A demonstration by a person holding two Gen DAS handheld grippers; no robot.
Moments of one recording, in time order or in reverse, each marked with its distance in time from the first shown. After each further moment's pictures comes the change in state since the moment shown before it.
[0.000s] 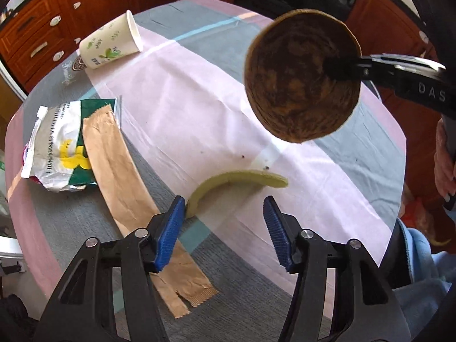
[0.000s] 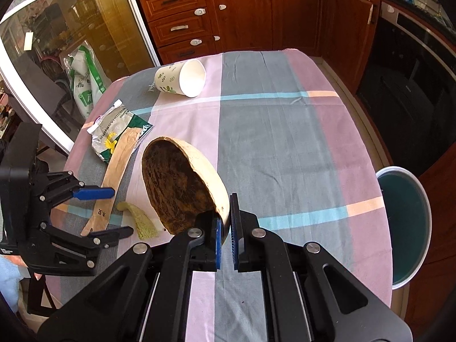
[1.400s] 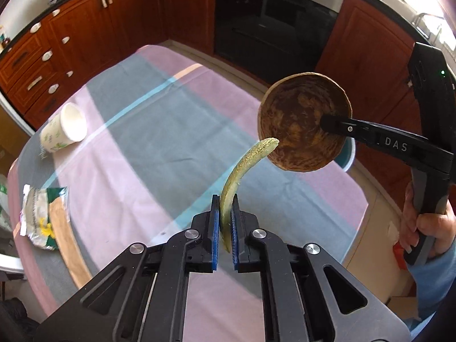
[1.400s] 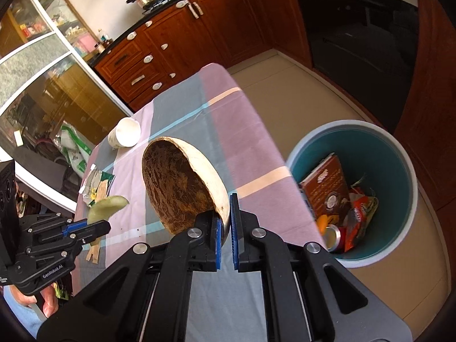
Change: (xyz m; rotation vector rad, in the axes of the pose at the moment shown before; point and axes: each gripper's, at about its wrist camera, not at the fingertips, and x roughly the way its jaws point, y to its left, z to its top) left arm -0.015 -0.146 0.114 0.005 -0.080 0.009; right arm -0.066 -0.177 -0.049 0.384 -0.141 0.048
